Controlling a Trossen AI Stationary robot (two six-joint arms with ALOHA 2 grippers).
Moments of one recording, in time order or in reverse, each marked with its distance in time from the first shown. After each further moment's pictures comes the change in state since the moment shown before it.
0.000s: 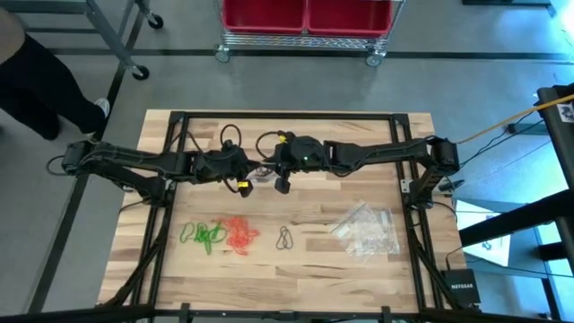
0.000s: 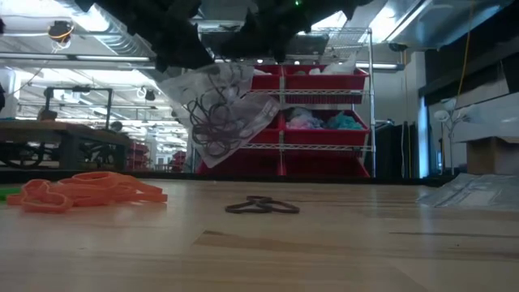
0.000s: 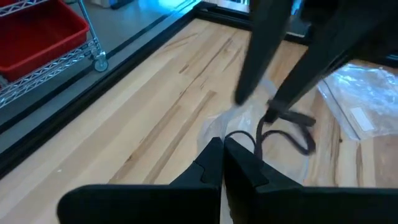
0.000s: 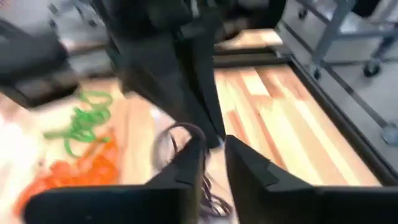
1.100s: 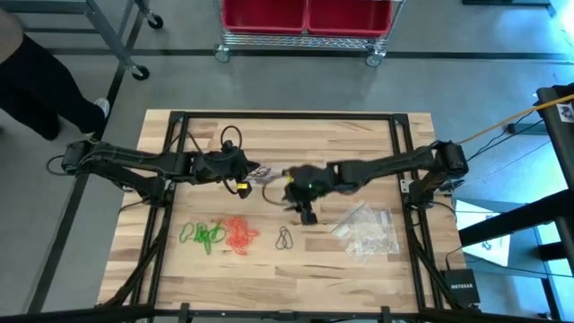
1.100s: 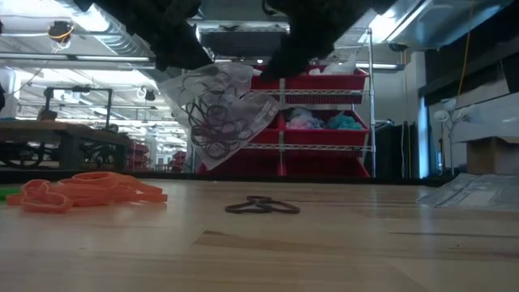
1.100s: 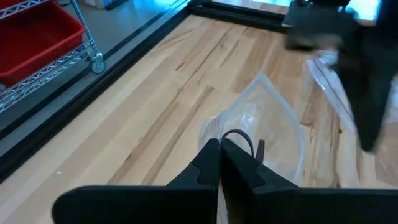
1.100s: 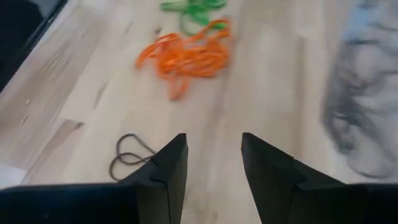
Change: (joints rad) left arm -0.005 0.000 0.000 -0.020 0.001 0.035; right arm 0.142 -0.055 -0.130 -0.221 -0.231 -0.144
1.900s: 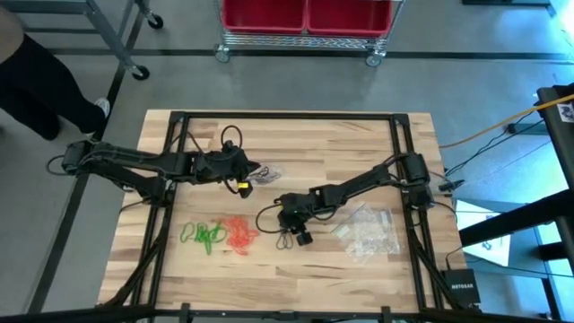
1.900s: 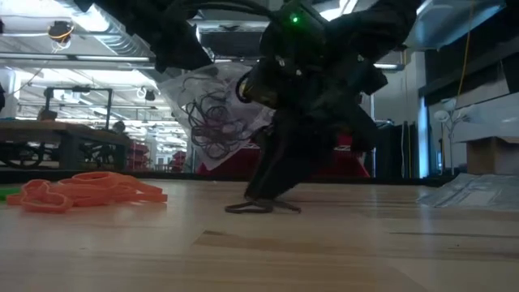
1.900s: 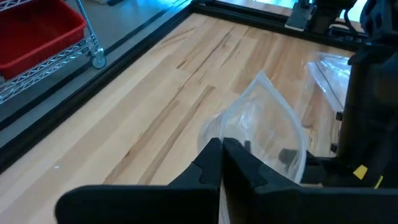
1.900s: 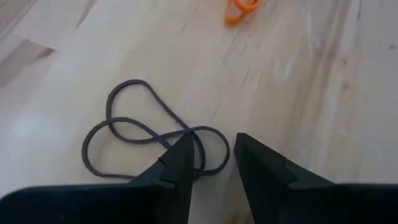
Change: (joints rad) left arm 0.000 0.000 0.000 0.000 0.000 -0.035; right arm 0.068 0.349 -0.064 0.278 -0.079 -0.051
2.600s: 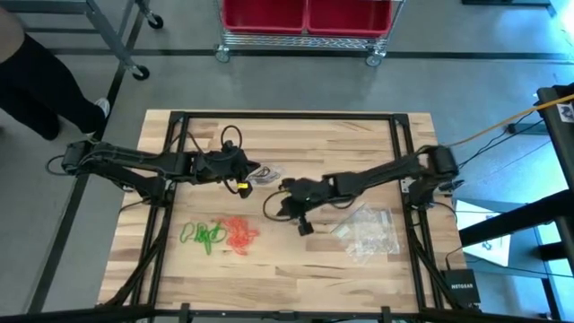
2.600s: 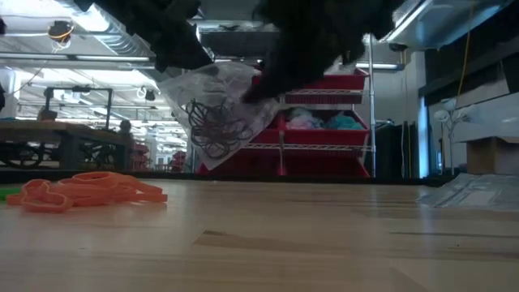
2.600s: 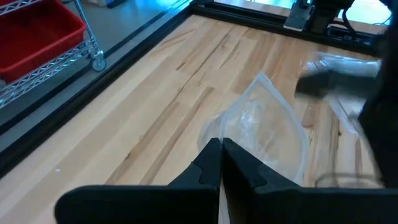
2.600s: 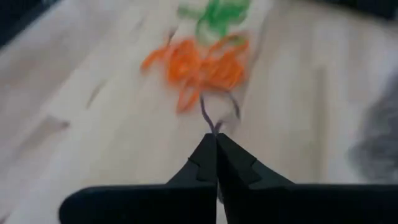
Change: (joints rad) left arm 0.000 0.000 0.000 0.003 0.000 0.013; right arm -0.017 -0.274 0.000 -0.059 0.114 -0.056
